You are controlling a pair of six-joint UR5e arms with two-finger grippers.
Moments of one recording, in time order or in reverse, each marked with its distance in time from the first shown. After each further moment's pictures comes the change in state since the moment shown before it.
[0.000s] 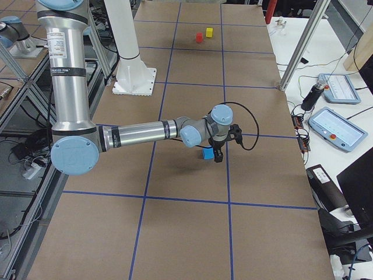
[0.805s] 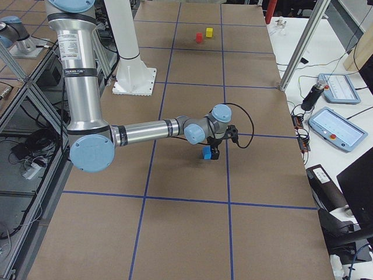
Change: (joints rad) left arm 0.002 0.001 0.005 -0.001 0.001 0.001; right arm -0.129 0.037 -0.050 0.004 -0.059 0.100
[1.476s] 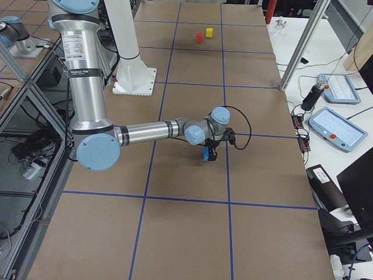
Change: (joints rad) left arm 0.001 0.000 0.001 0.000 0.000 0.000; right arm -0.044 0.026 -0.053 0.007 -0.019 -0.004
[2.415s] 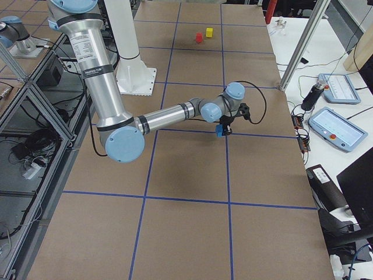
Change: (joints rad) left arm 0.011 0.000 -0.001 -0.002 -0.003 -0.001; right arm 0.018 0.260 0.010 -0.168 0.046 0.018
